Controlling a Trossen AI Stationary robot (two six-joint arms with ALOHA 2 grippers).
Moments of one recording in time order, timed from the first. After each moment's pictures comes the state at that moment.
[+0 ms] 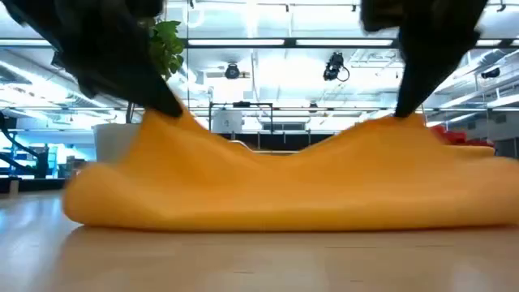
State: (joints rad) left arm -0.66 1.68 0.97 -0.33 -0.81 -1.01; right arm 0.49 1.63 1.16 -0.89 0.40 0.97
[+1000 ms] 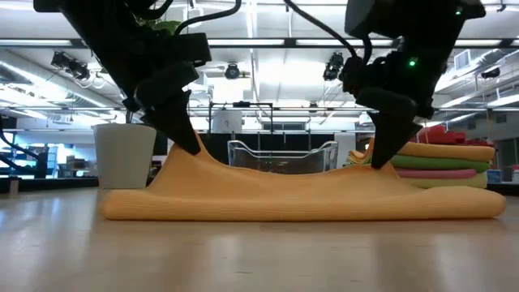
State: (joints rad) left arm -0.38 1.68 0.95 -0.41 -0.66 -0.72; right arm 0.27 1.64 0.95 -0.72 0.46 0.91
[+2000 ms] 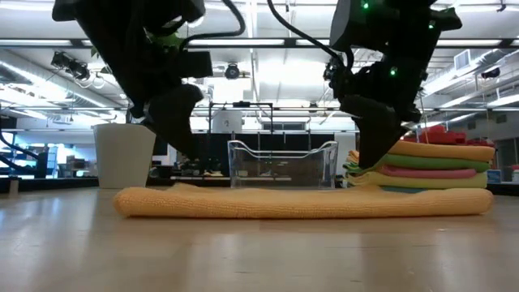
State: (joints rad) left arm -0.31 1.68 0.95 -0.50 -0.66 -0.72; right arm 0.17 1.63 0.95 -0.69 0.44 0.85
